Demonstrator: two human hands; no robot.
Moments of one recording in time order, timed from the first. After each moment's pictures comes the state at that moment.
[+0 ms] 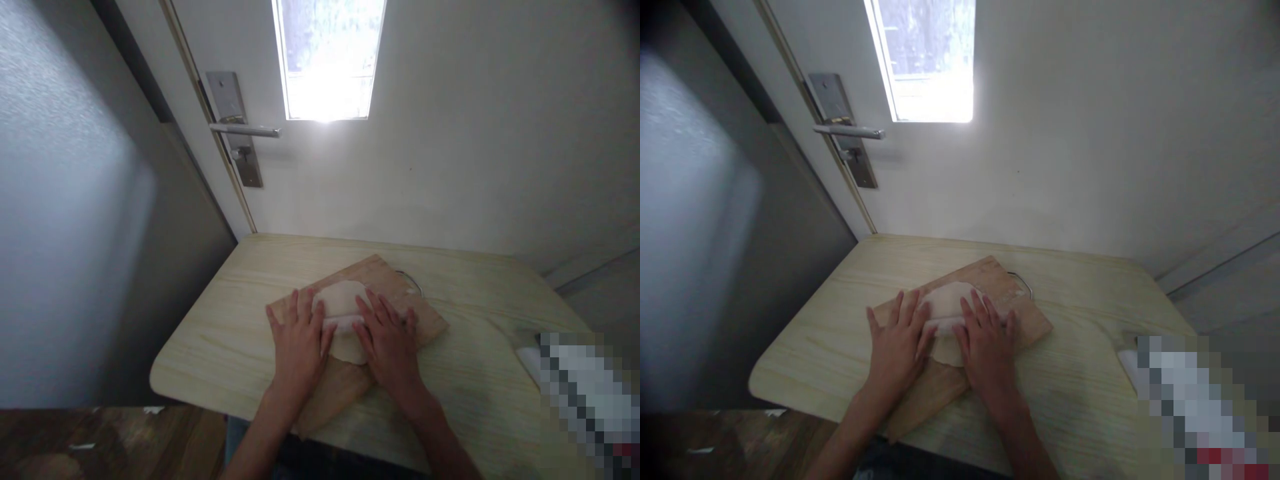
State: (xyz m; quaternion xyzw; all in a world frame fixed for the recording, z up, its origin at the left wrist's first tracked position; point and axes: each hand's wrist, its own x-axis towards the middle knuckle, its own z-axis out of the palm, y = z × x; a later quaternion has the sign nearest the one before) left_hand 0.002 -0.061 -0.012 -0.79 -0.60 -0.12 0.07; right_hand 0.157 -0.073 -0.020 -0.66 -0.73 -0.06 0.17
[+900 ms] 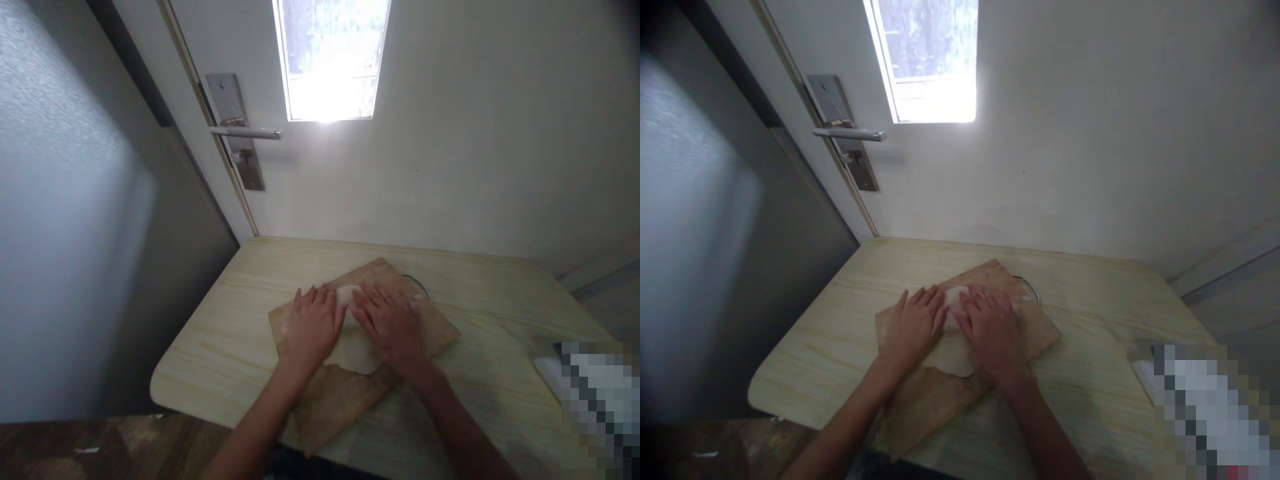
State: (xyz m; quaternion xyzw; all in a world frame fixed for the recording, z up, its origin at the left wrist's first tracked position) left_hand 0.016 -0.021 -0.003 -0.82 -0.56 -0.12 0.04; right_hand 0.160 -0.039 -0.006 -0.62 -0.77 -0.04 0.13
